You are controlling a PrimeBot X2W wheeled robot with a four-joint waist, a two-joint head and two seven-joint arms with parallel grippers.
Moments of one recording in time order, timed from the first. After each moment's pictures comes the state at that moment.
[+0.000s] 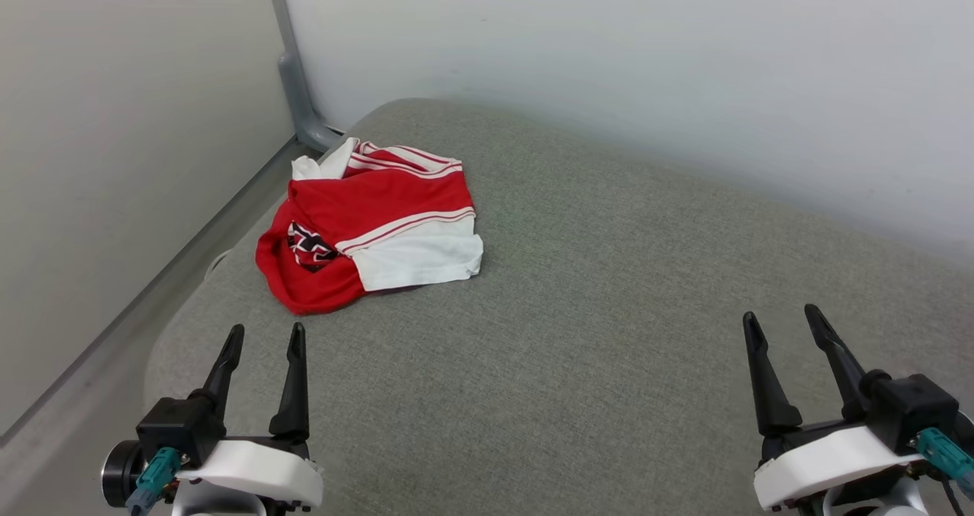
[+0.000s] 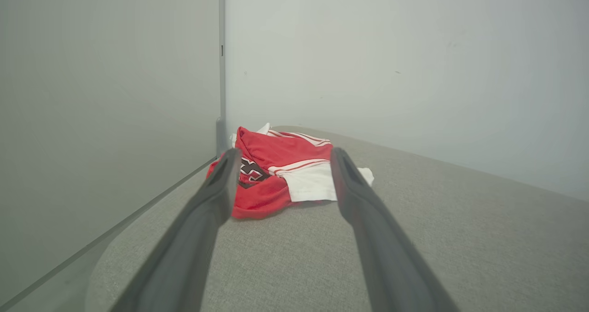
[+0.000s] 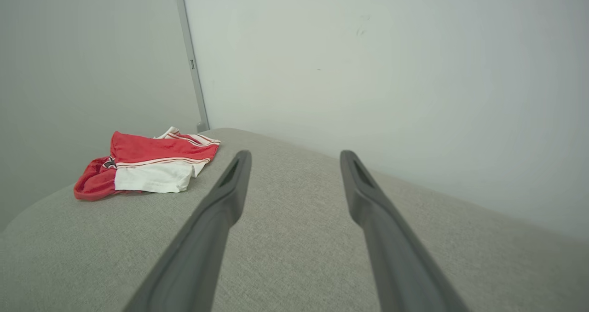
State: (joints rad) left arm -0.04 0.09 0.04 0.15 -0.18 -0.13 -0.26; right arm 0.01 -0.05 -0.01 -0.01 0.10 0.13 -0.13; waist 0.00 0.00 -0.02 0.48
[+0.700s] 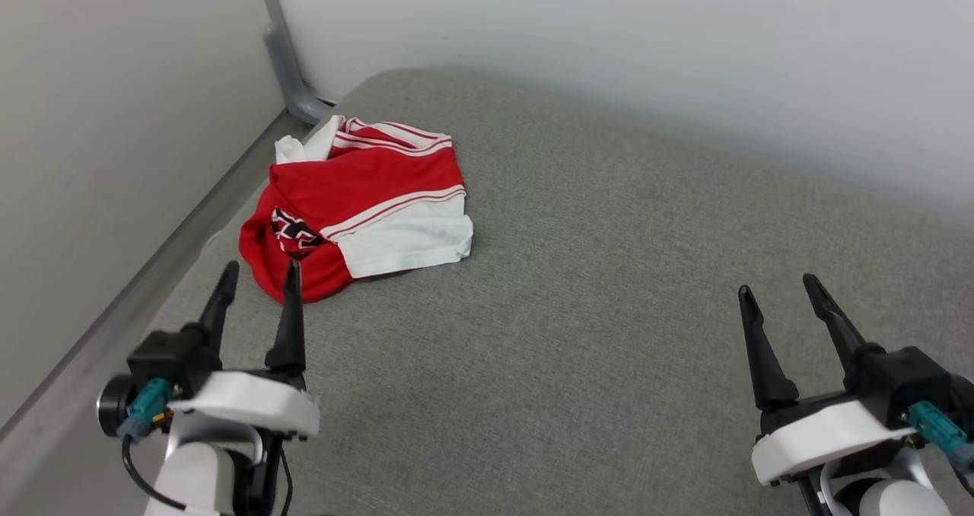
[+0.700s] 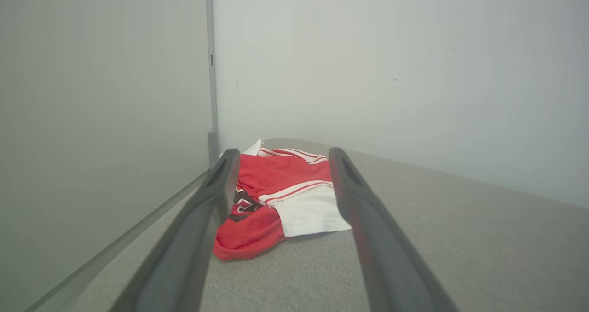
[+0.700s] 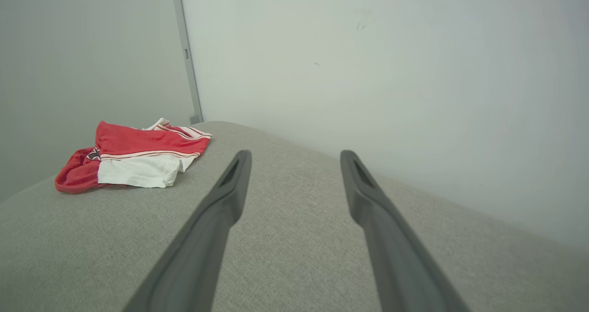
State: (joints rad) left arm -0.18 0.09 0.04 0.23 -0.19 -0.13 -0.26; right arm -0.03 -0.05 -0.01 -0.04 0.04 0.13 -0.10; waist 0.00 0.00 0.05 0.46
